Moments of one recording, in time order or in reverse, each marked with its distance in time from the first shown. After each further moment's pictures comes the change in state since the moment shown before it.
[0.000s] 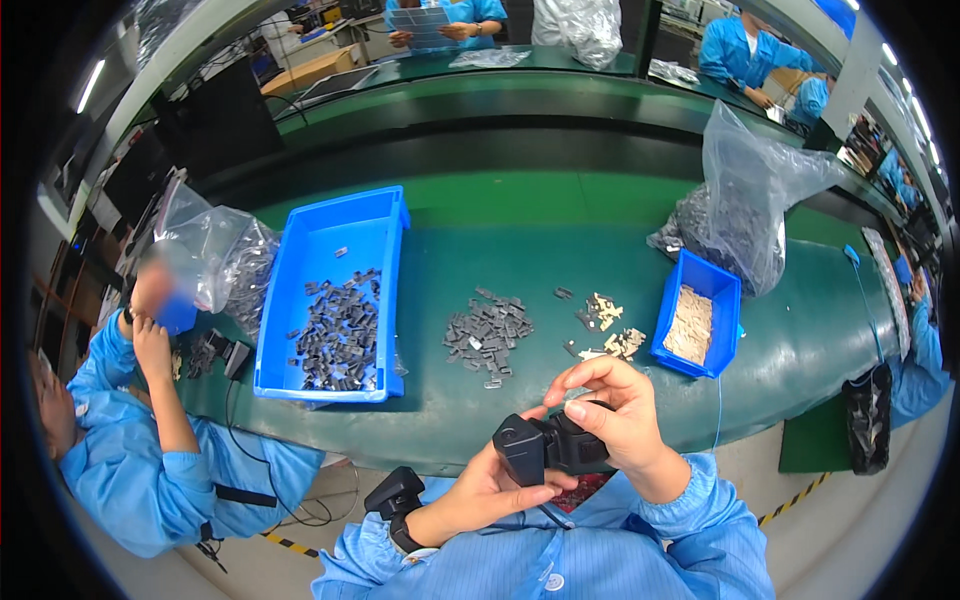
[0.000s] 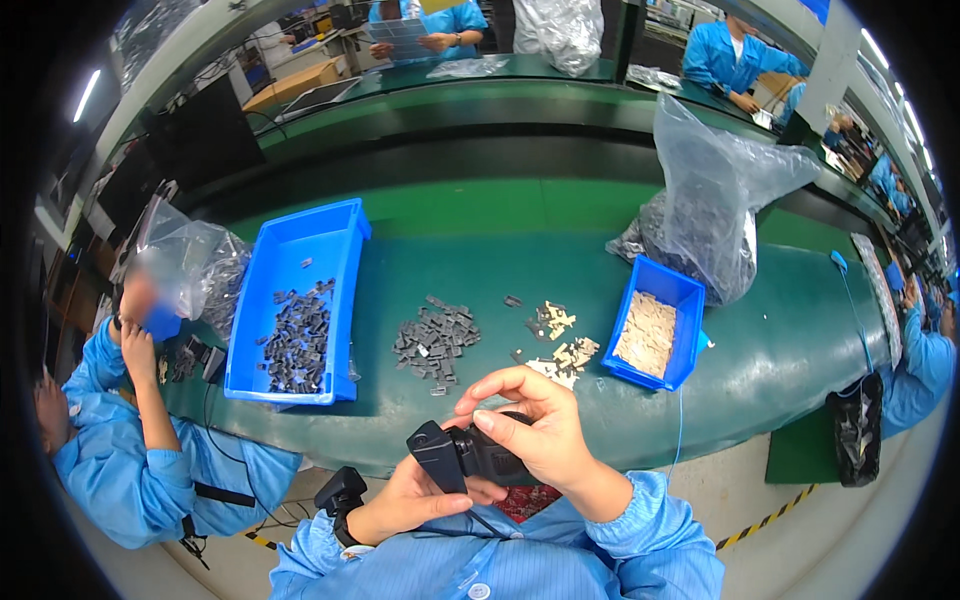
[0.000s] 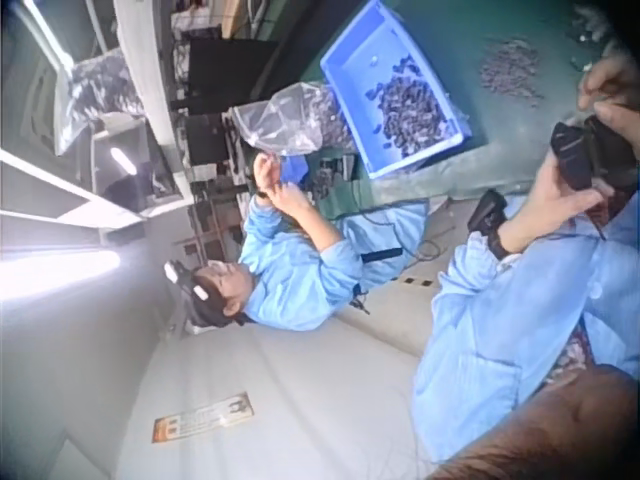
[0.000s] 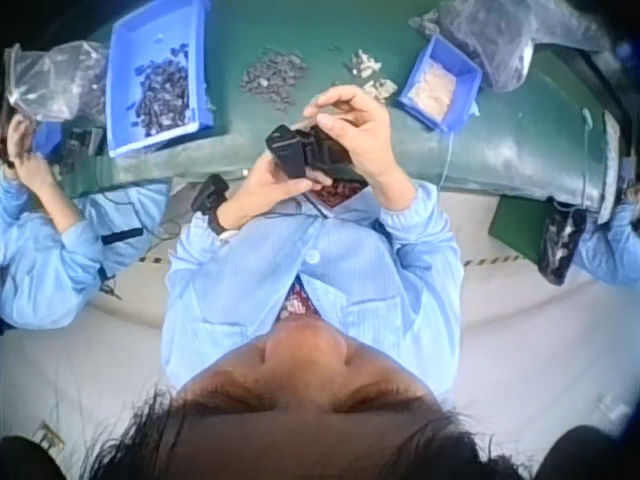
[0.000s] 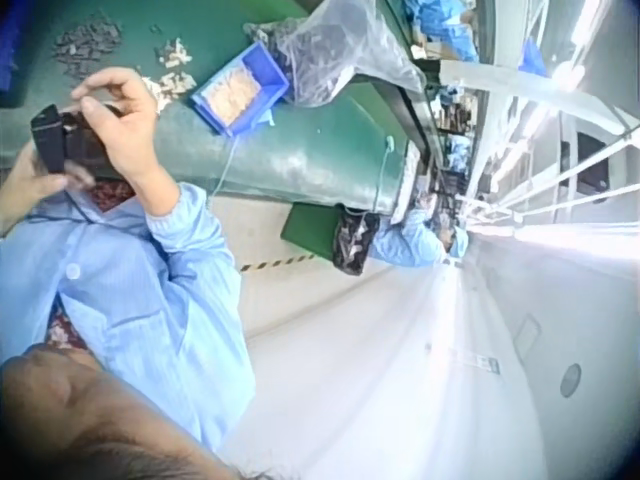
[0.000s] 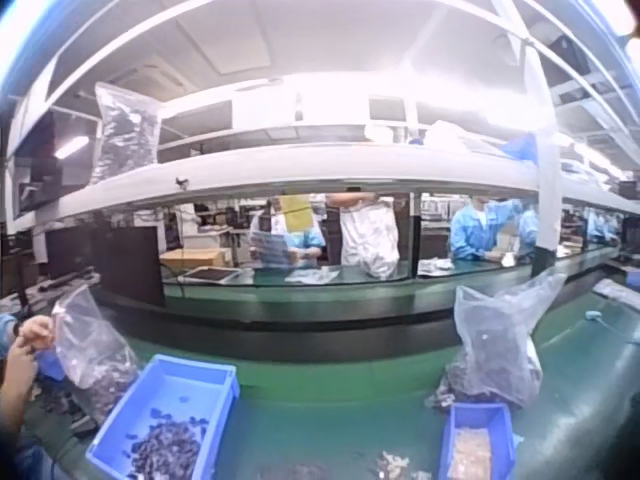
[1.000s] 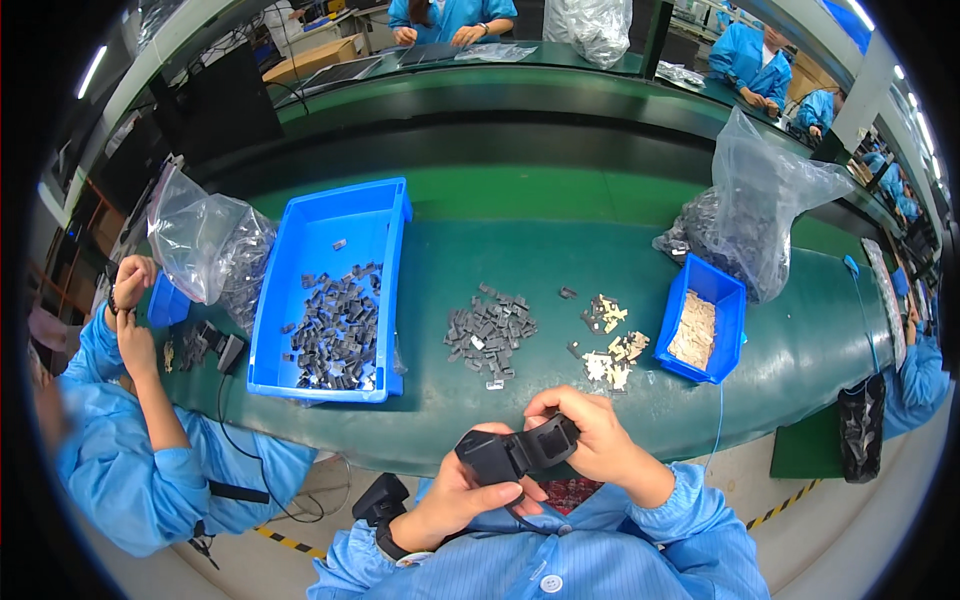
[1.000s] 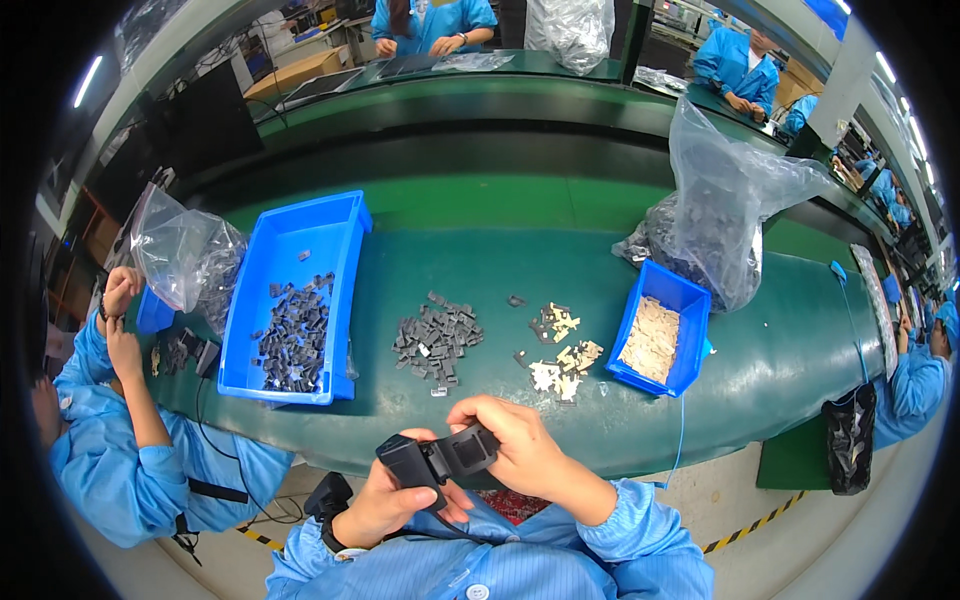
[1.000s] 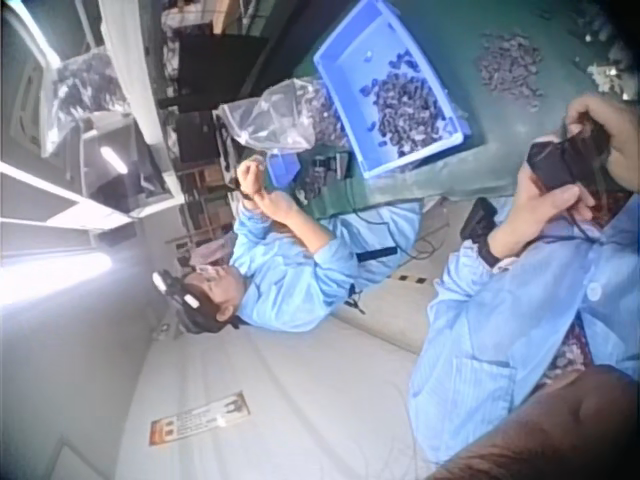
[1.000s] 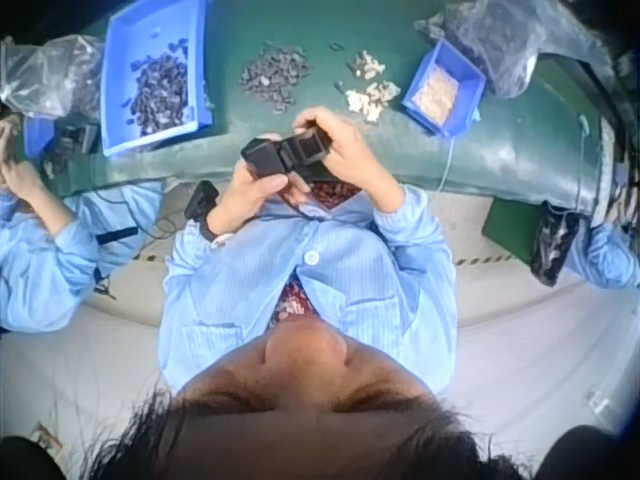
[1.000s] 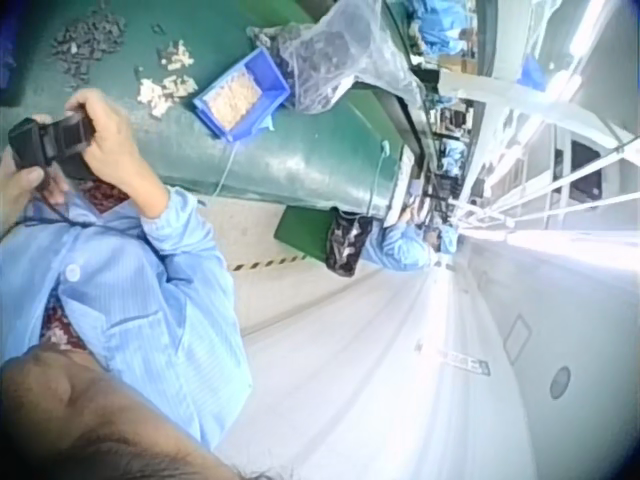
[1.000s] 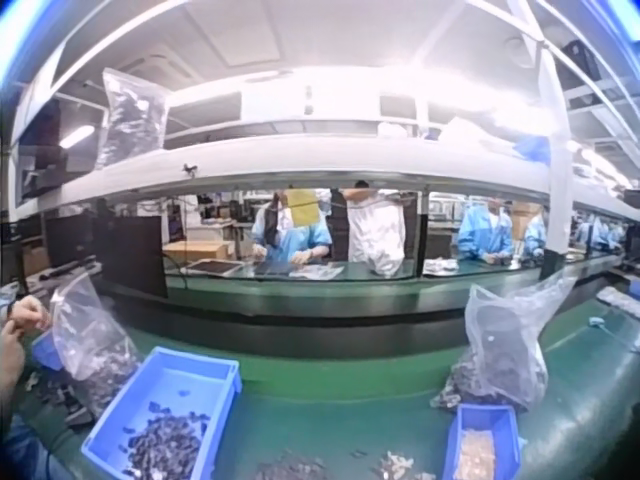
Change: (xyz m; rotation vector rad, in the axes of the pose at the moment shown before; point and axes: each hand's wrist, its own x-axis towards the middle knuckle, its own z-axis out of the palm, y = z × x) left_hand -0.021 0.005 -0.016 -0.128 0.142 -0.005; right_hand 0.002 0.023 0.000 -0.743 -0.170 -0.003
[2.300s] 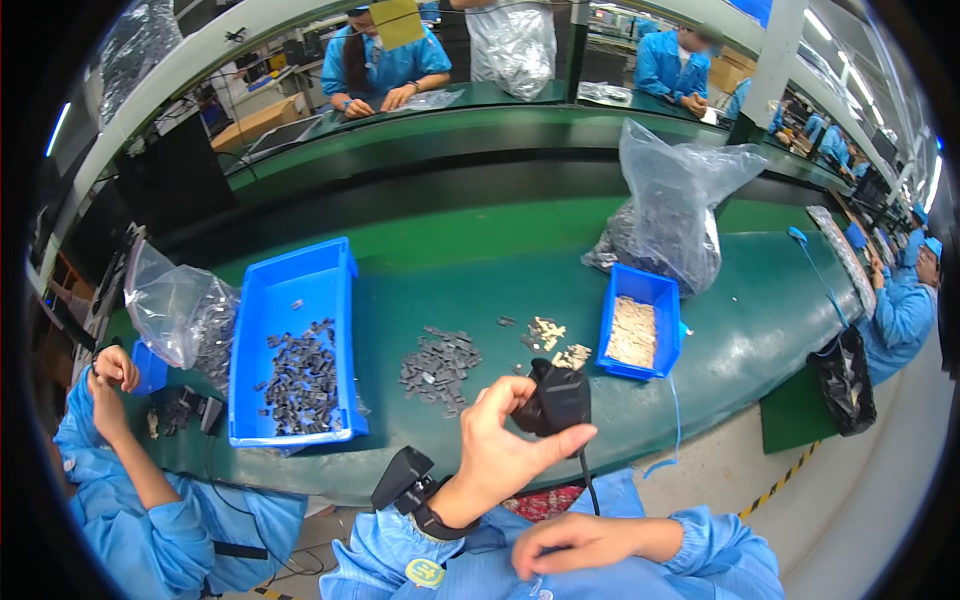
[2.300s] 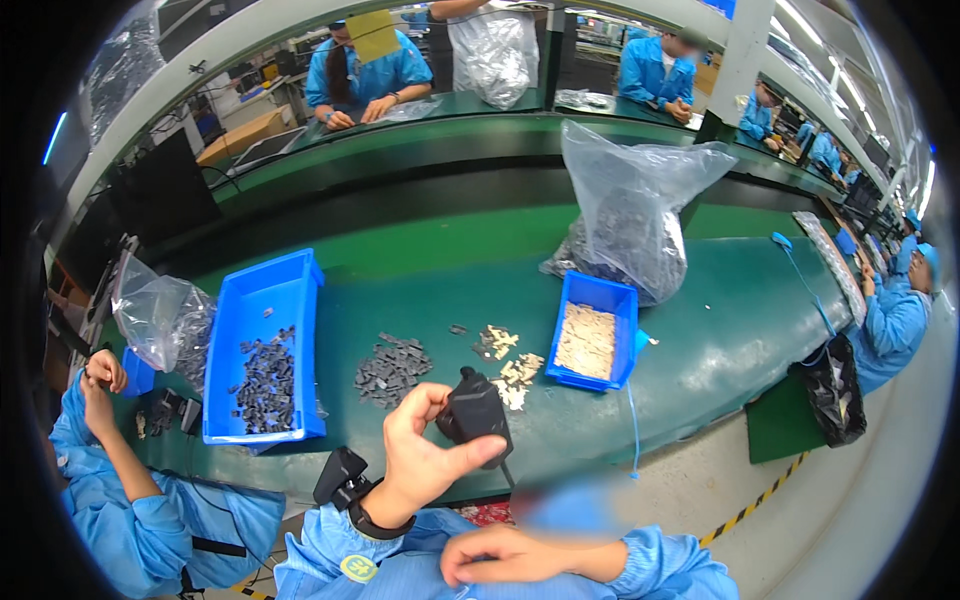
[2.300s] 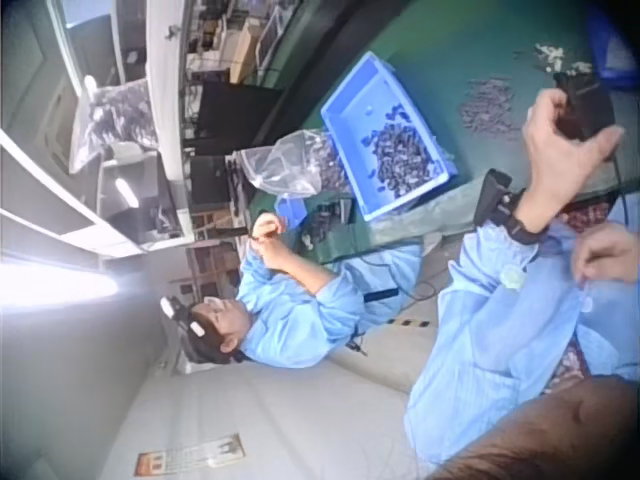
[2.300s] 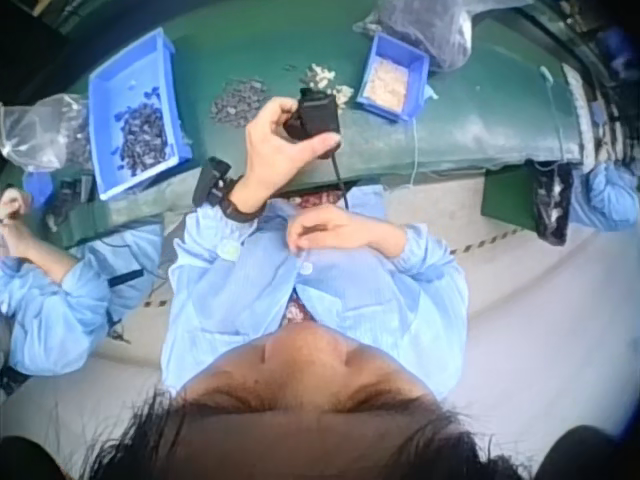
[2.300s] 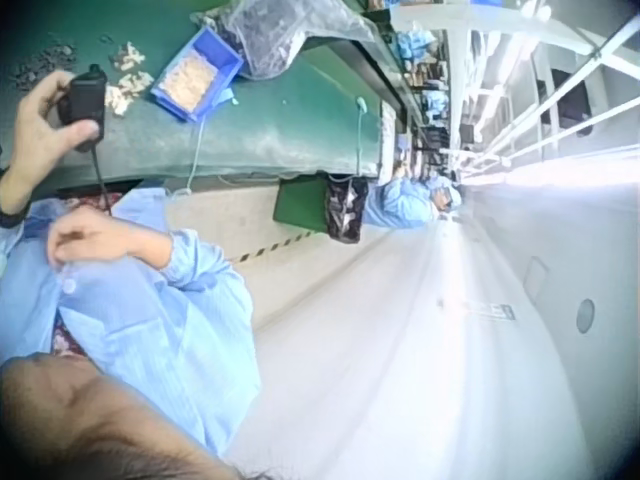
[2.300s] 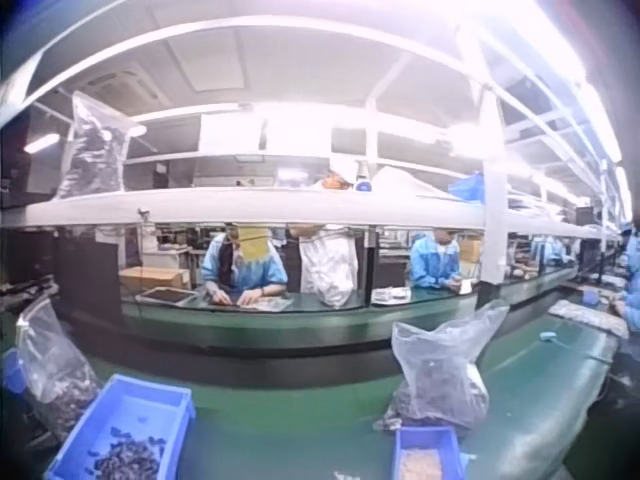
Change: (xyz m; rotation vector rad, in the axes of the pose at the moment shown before) left_hand 0.082 0.012 0.069 0.867 0.163 0.598; right_hand -0.089 -0.038 0.005 0.580 -0.550 0.168
